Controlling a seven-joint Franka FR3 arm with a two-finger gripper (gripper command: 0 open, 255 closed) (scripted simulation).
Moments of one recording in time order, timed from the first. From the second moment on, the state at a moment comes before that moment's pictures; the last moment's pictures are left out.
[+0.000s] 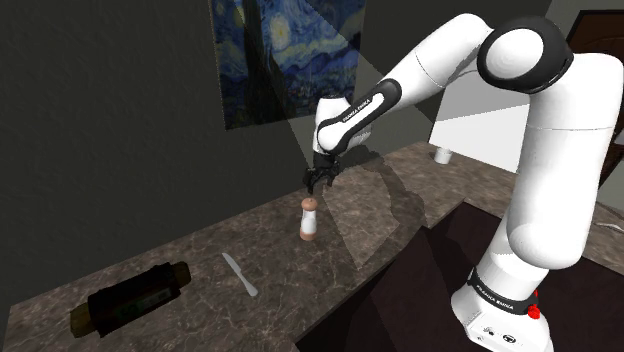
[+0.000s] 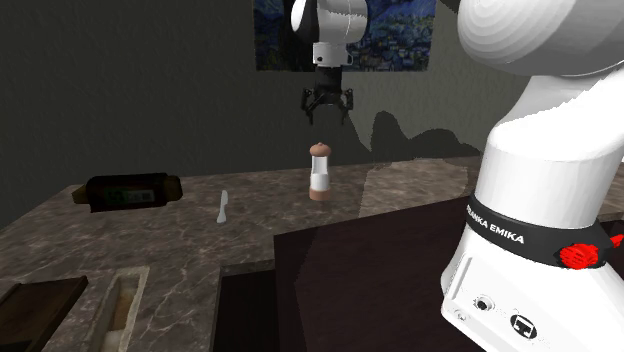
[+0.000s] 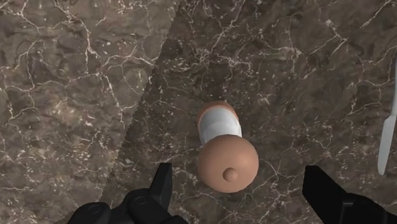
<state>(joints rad) 0.01 0.24 -0.01 -2.16 0.01 2.45 0.17</state>
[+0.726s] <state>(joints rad) 0.02 0.52 -0.02 -1.96 0.01 2.54 0.21</state>
